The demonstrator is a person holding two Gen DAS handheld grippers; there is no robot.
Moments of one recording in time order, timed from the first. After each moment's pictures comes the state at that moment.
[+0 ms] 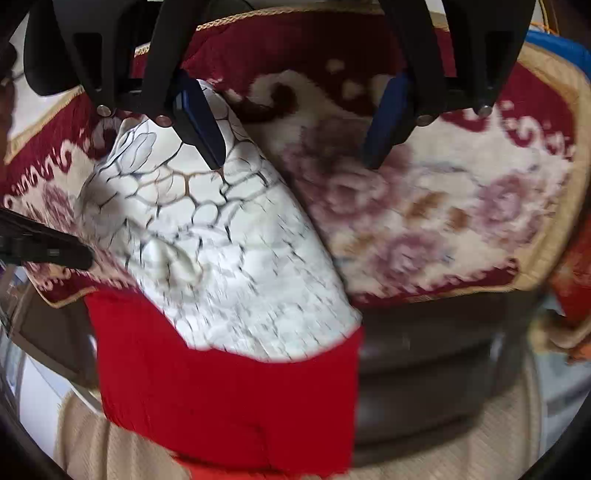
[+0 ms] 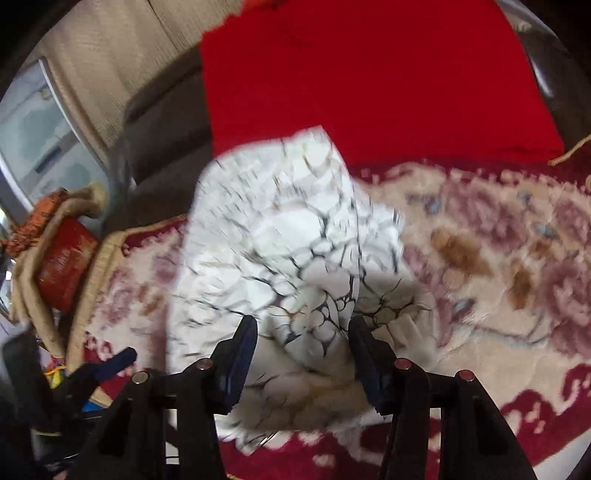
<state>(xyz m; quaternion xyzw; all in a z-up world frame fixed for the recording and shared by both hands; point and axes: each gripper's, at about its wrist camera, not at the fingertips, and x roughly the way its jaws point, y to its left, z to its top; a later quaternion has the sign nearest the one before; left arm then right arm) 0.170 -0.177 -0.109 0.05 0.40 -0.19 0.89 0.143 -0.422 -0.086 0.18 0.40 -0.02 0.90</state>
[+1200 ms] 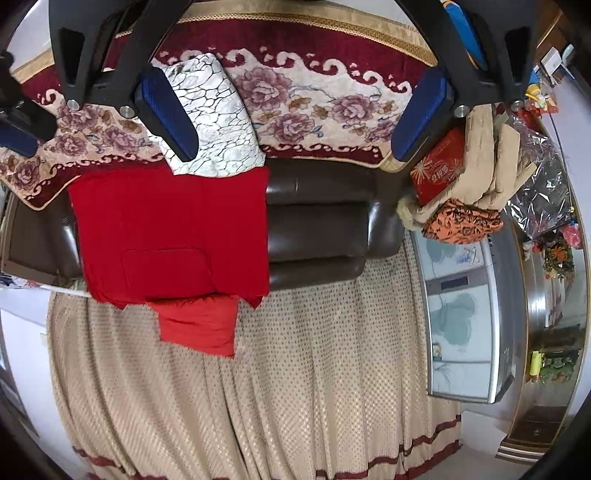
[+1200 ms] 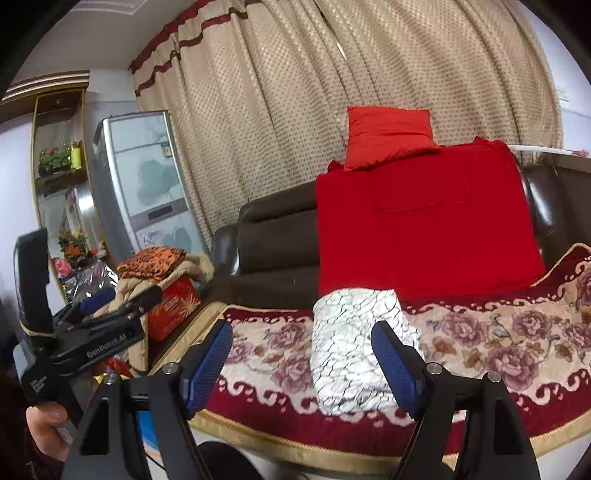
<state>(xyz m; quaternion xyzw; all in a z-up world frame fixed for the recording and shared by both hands) -0.033 -0.111 0.136 0.05 0.16 -0.05 0.98 -0.085 -0.331 0.117 0.12 0.19 0.06 0.97</state>
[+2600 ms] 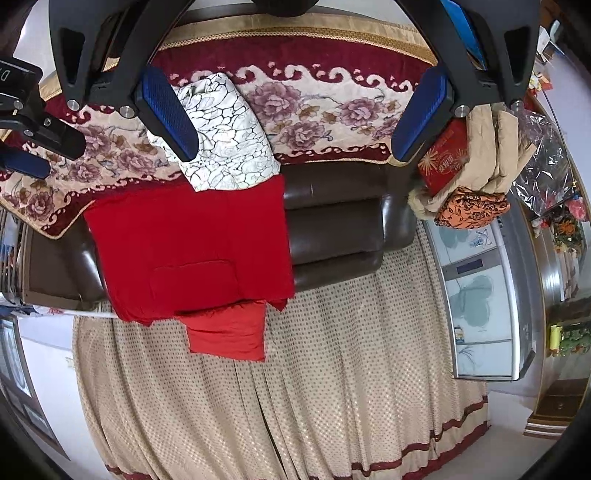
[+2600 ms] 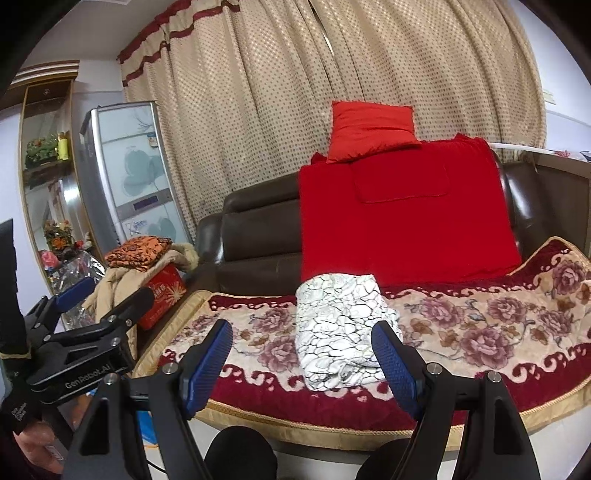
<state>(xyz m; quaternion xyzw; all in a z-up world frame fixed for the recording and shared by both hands) -0.063 -0.146 0.131 0.10 0.17 -0.08 0.98 -0.113 -0.334 0.115 0.10 0.21 0.01 0.97</state>
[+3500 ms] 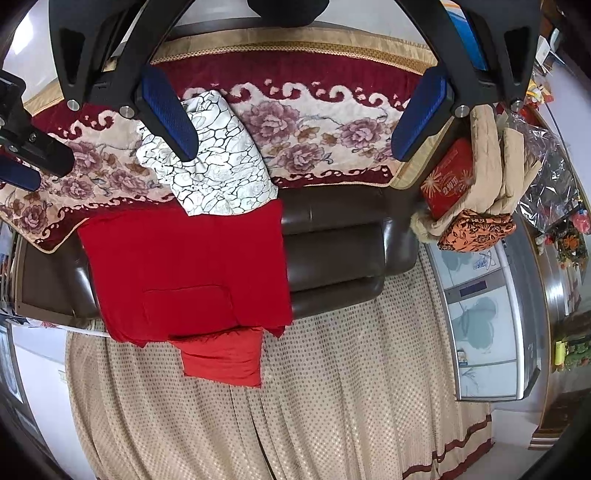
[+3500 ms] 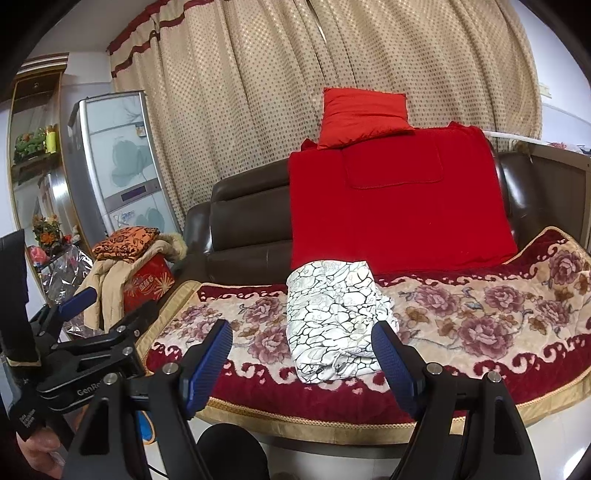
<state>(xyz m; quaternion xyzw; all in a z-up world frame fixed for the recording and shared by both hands) -0.039 -0.138 0.102 0.10 0.21 -0.07 0.97 -0.094 -0.326 0.097 0.11 0.24 0.00 0.97</state>
